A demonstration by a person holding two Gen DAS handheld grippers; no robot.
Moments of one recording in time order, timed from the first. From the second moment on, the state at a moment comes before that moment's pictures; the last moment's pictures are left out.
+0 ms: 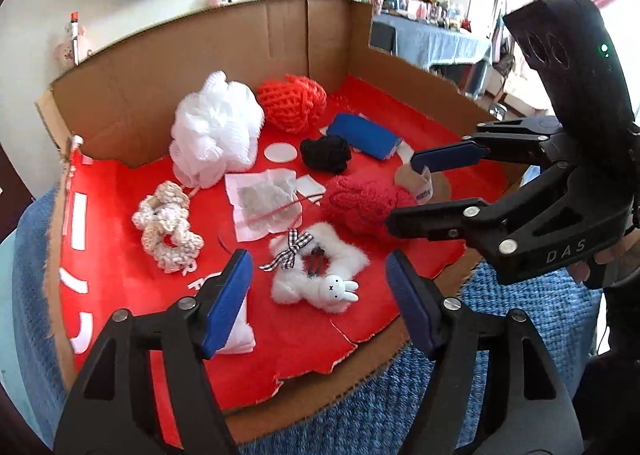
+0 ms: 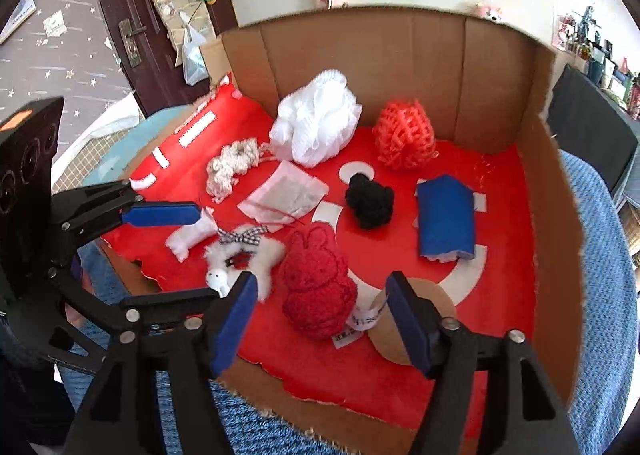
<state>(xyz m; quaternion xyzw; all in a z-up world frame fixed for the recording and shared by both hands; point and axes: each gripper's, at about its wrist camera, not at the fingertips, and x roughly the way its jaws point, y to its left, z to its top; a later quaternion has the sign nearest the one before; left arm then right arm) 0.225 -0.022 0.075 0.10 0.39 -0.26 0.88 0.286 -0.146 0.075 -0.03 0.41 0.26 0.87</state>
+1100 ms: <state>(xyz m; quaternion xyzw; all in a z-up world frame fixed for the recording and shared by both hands) 0.210 0.004 0.071 0.02 0.26 -0.04 0.96 0.251 -0.155 0.073 -0.04 0.25 0.06 0.96</state>
